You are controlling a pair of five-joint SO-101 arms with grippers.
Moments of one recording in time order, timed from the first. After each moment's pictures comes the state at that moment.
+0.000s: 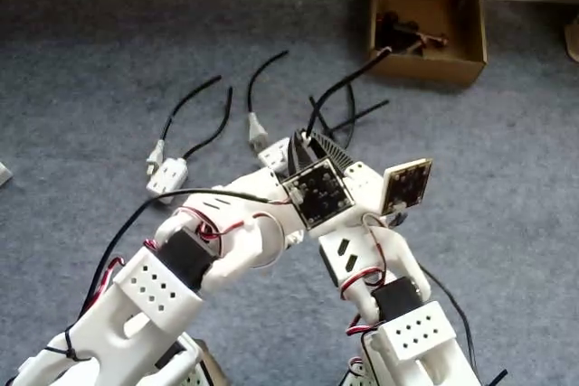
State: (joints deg) left arm 34.7 -50.7 48.7 53.8 -20.1; right arm -29.2 -73.6 82.9 -2.2 -14.4
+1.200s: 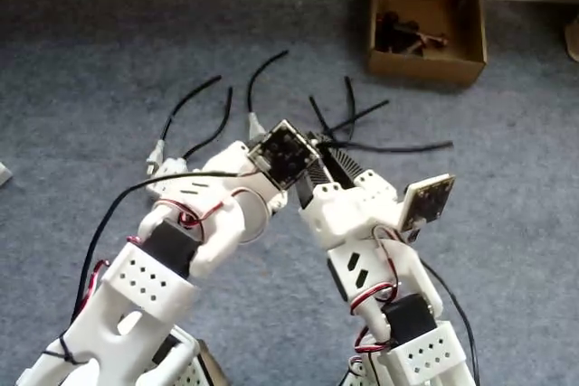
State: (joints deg) left arm 25.4 -52.0 51.6 43.1 -14.5; right arm -29.3 -86.9 82.8 8.9 -17.7
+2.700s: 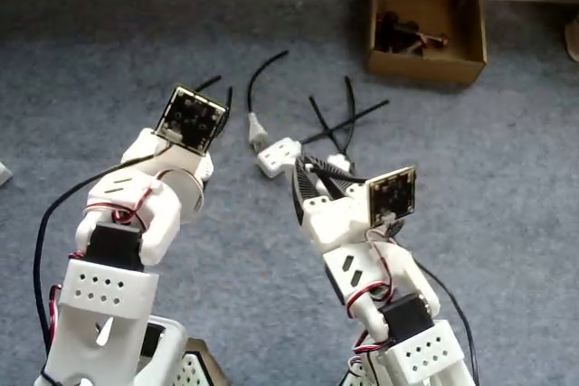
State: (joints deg) left arm 3.7 -58.0 51.6 49.6 -13.0; right arm -29.9 -86.6 83.7 20.3 -6.5
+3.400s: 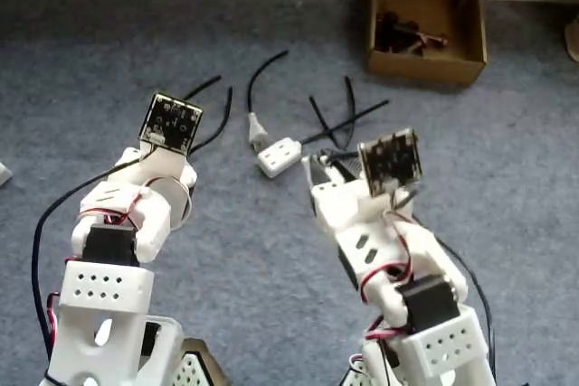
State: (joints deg) left arm -1.5 -58.3 57.2 50.4 -11.4; right arm -26.2 -71.4 56.2 44.4 1.9
